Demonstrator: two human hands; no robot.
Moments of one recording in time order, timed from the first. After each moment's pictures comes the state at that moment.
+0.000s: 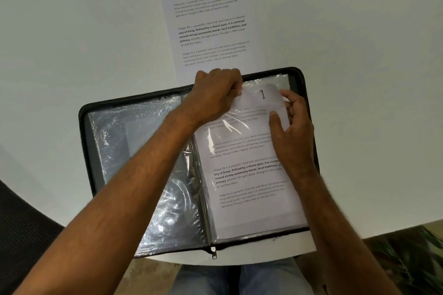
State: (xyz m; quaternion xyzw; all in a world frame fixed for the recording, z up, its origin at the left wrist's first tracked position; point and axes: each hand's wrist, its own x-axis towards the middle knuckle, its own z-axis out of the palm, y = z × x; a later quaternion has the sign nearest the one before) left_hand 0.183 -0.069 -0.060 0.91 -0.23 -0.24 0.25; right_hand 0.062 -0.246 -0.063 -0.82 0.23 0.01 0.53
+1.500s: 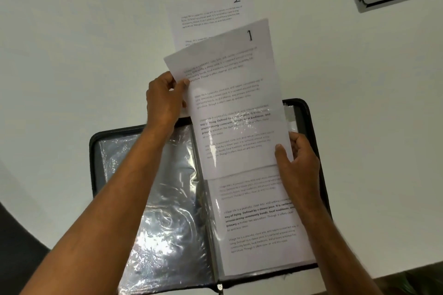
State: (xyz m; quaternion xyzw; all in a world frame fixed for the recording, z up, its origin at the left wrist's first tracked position) left_hand 0.224 0.001 -0.062 0.82 0.19 -0.08 0.54; right_hand 0.059 -0.243 -0.063 -0.78 0.30 0.07 0.55
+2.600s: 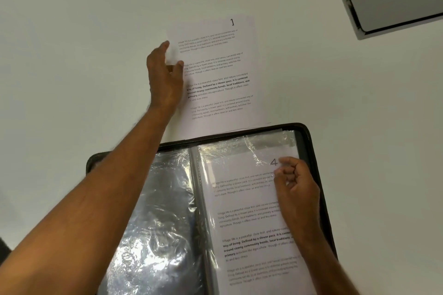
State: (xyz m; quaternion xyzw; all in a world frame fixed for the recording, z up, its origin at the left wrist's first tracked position) left_hand 0.316 0.006 -0.096 0.86 0.10 0.03 0.50; right_hand 0.067 -0.238 -0.061 -0.79 0.32 0.06 0.52
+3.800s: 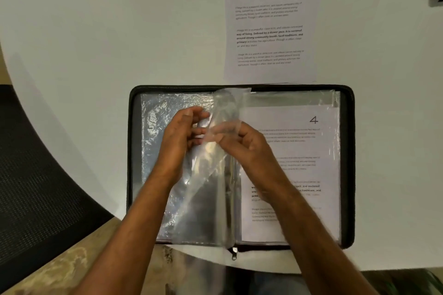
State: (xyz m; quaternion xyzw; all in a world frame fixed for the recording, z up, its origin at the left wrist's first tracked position) left_hand 0.064 0.064 -0.048 0.65 0.27 -0.15 0.70; right_hand 0.062 -0.106 -0.001 -0.63 0.11 0.31 0.70
